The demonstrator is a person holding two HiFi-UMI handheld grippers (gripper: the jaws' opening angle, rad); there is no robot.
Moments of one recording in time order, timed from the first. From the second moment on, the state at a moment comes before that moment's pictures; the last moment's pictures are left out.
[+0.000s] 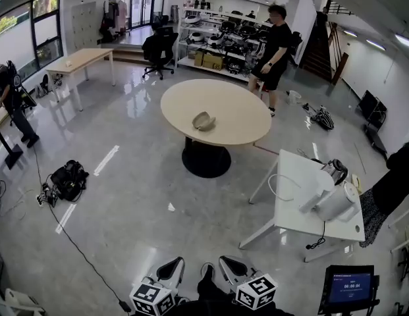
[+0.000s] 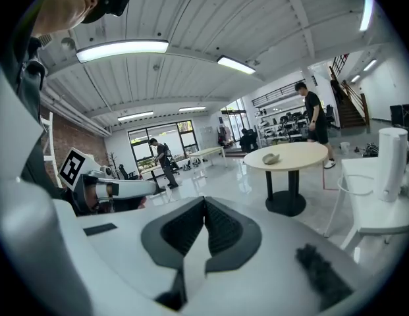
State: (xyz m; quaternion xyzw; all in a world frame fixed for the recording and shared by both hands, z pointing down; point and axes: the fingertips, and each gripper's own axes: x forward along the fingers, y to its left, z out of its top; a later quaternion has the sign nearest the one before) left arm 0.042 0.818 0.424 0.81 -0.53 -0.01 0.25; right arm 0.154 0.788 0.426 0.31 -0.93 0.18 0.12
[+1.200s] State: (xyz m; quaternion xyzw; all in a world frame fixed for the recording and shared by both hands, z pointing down) left arm 0.126 0.598 0.425 0.82 -0.52 0.09 0.23; right arm 0.225 0.569 0.427 0.30 -0.92 0.22 0.06
